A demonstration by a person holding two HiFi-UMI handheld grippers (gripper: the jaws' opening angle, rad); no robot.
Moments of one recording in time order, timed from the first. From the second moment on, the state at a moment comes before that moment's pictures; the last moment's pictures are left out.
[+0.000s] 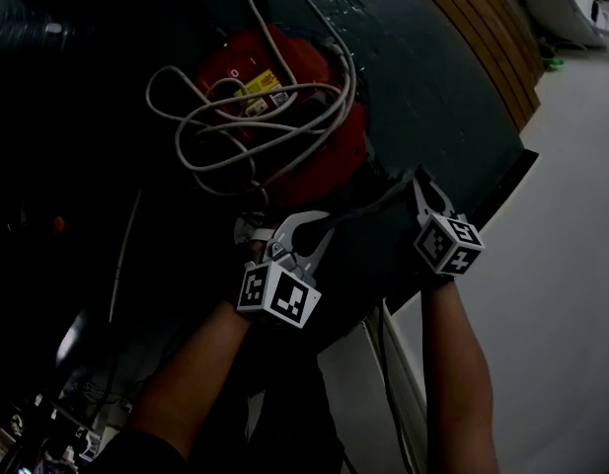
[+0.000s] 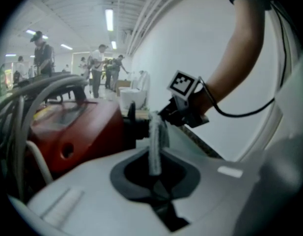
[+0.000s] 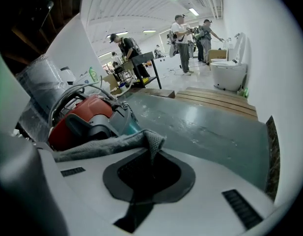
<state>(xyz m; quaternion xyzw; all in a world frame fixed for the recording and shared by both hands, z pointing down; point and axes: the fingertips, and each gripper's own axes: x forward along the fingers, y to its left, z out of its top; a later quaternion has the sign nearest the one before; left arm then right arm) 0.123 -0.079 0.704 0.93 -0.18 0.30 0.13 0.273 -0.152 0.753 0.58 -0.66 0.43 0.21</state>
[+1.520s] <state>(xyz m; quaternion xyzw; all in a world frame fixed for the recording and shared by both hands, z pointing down) 0.132 -0.099 0.459 0.91 -0.29 0.21 0.21 0.271 -0.074 0.436 0.70 -0.64 0.28 0.15</state>
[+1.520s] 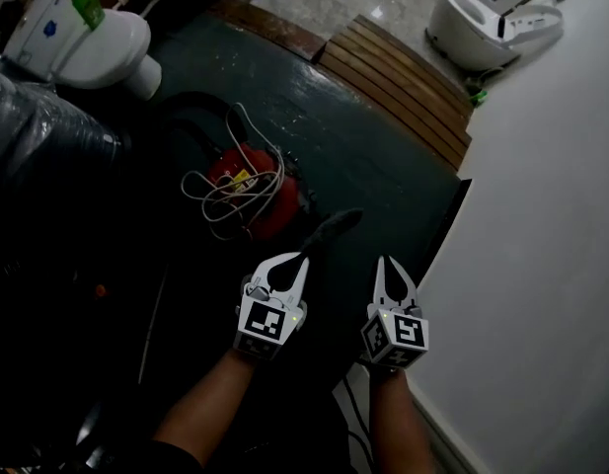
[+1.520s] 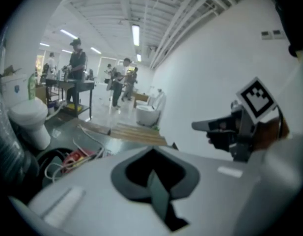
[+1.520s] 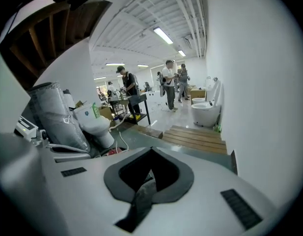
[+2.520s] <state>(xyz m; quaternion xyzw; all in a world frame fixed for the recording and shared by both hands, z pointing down) 0.157 -0.102 0.007 0.95 -0.30 0.10 0.02 0.247 -0.049 0.024 0.75 -0.65 0.09 0.02</state>
